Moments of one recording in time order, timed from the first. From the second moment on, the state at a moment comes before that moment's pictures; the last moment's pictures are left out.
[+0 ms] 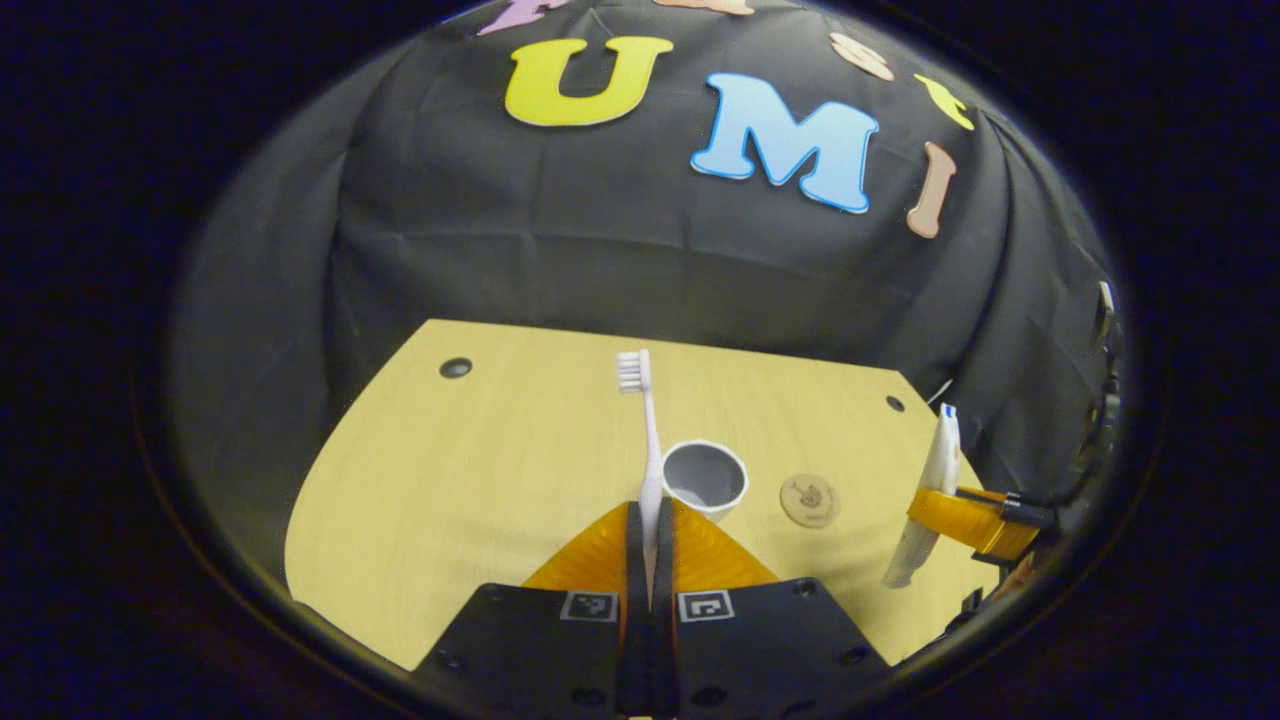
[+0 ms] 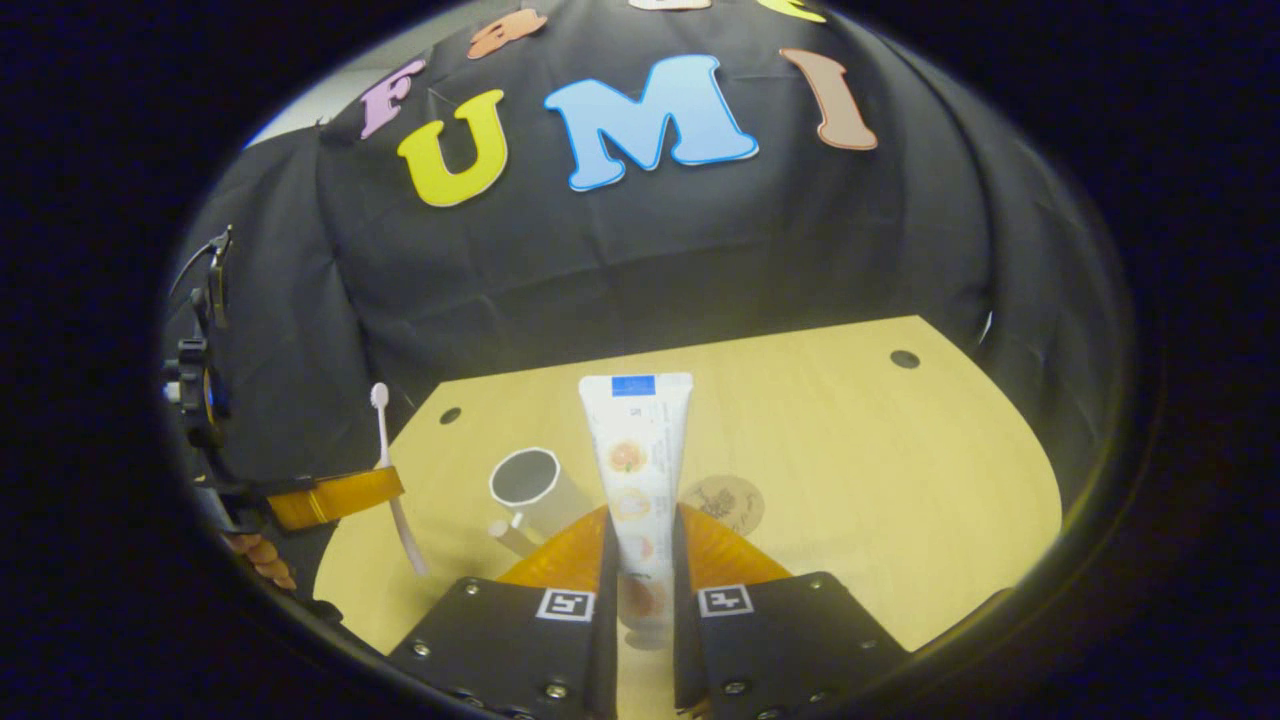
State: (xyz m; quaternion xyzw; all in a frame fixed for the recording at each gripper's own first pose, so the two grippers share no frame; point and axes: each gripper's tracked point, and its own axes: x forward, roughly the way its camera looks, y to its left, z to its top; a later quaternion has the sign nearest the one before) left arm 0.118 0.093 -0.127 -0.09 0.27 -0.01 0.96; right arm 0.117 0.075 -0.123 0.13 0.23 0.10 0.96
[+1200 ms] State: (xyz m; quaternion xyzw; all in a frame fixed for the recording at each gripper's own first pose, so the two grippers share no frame) left arm 0.267 0.058 -0.125 -0.11 0.10 -0.08 0.99; right arm 0.151 0.066 -0.107 0.12 0.19 0.10 0.97
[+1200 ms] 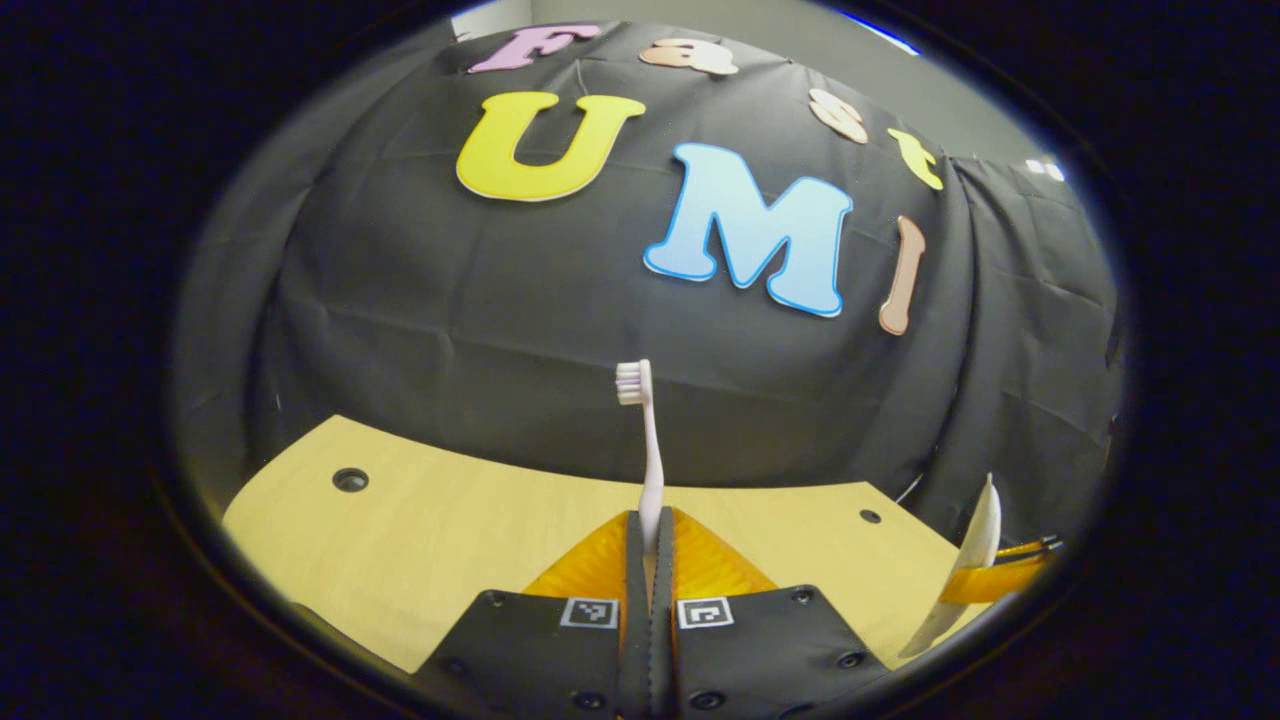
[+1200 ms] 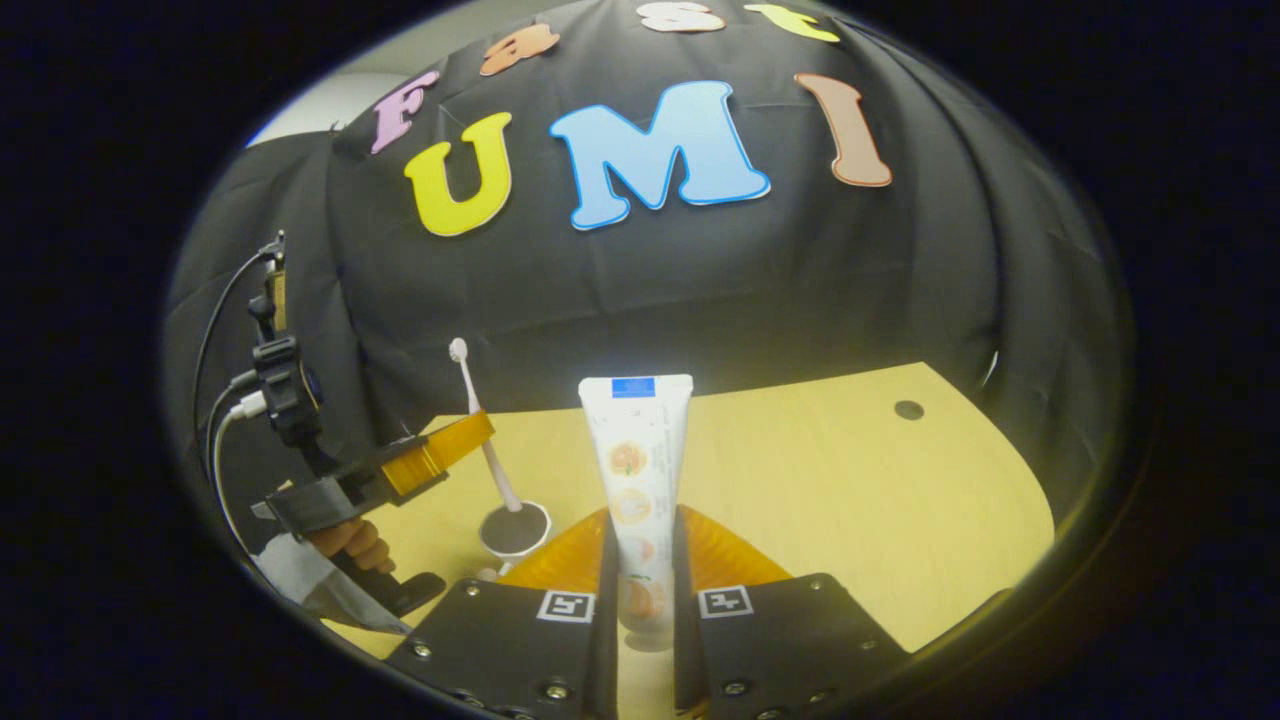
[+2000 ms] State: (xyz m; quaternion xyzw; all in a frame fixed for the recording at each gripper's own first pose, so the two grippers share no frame) left arm 0.241 0.043 -0.173 -0.09 0.14 -0.09 0.98; right arm 0.144 0.085 -0.112 0.11 0.21 0.12 0.96
